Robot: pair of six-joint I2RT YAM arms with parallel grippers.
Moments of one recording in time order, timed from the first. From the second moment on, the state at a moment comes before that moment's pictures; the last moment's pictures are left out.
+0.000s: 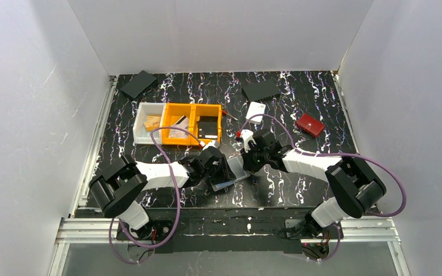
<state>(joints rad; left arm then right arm) -0.93 1.56 0.65 0.09 0.02 -1.09 0.69 1.49 0.69 -0.08 -0.28 -0.02</state>
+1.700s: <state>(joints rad) -0.93 1.58 0.60 0.24 0.09 -1.13 0.52 1.57 0.71 -0.03 -0.74 0.21</state>
